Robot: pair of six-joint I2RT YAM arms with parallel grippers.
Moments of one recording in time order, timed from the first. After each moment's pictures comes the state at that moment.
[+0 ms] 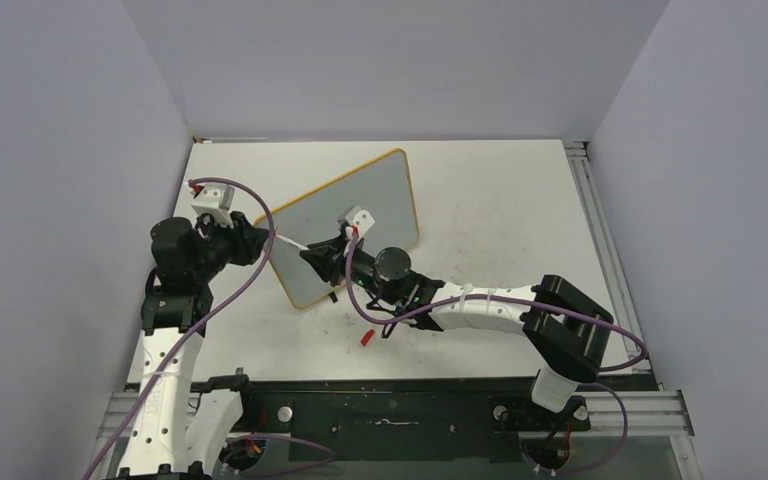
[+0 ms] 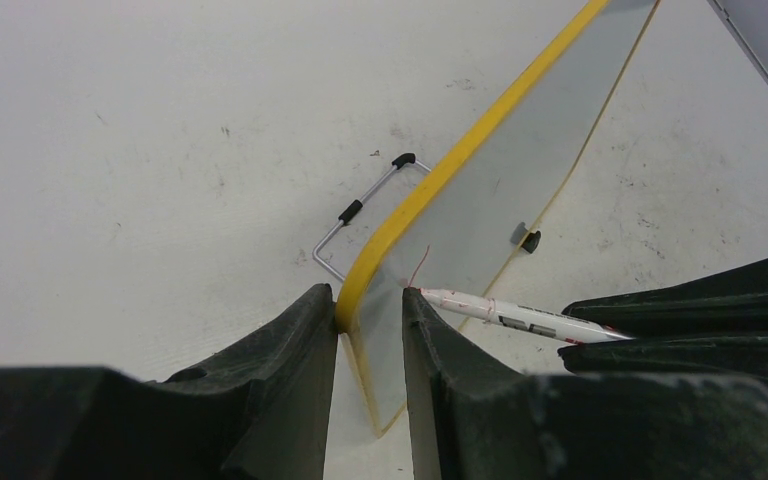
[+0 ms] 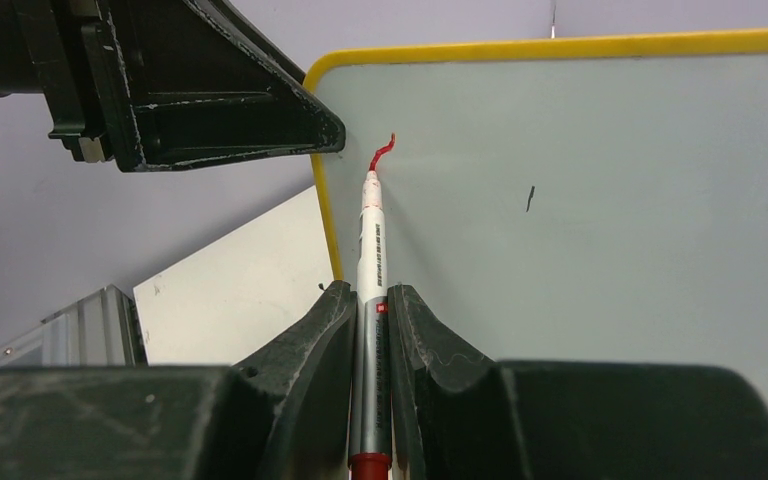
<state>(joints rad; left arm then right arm) 0.06 0.79 0.83 -0.36 0.42 -0.11 1.07 1.68 0.98 0.80 0.05 0.23</state>
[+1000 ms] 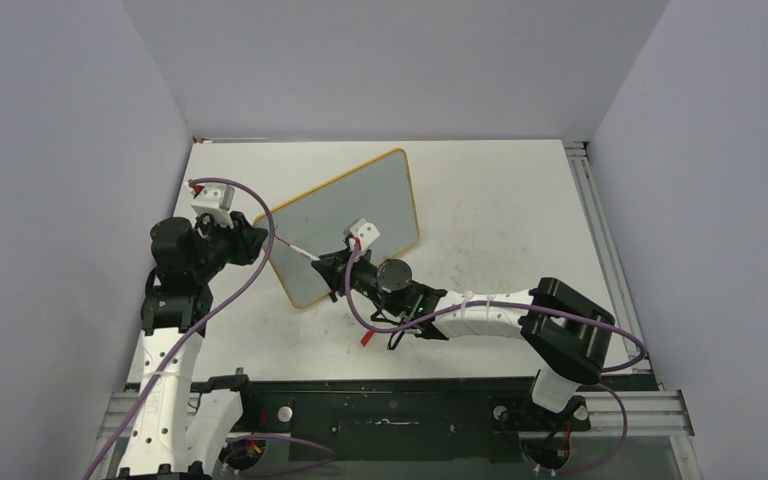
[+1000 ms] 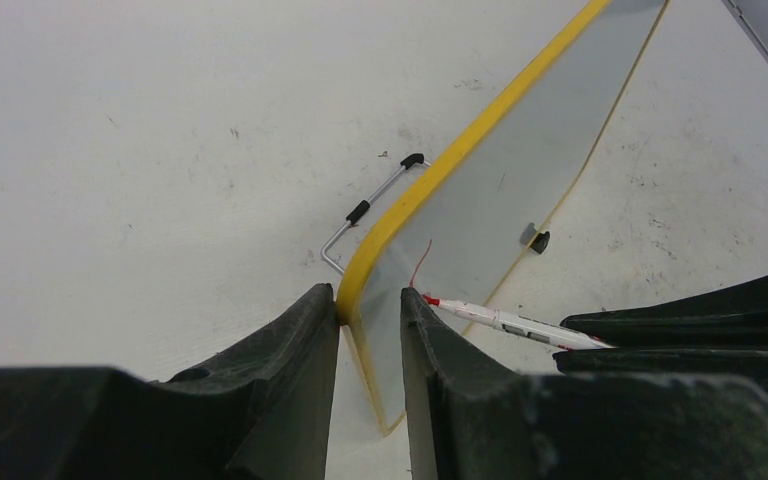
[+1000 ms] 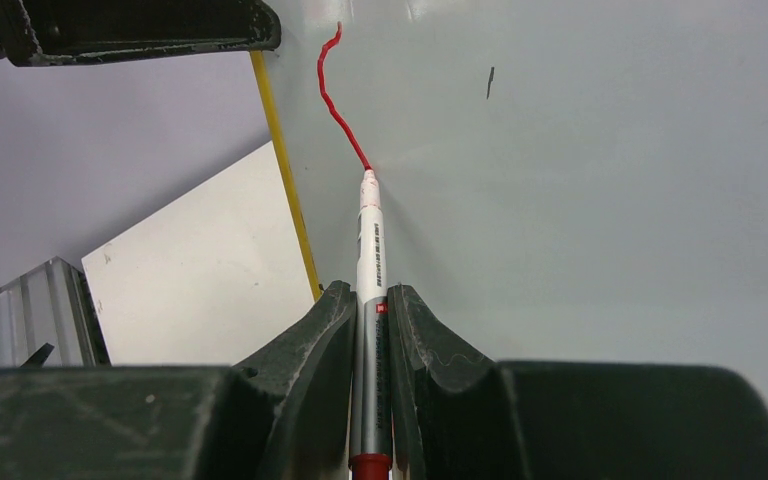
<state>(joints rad) 0.06 0.79 0.83 -0.36 0.41 -0.10 1.09 1.67 0.89 0.80 0.14 0.22</state>
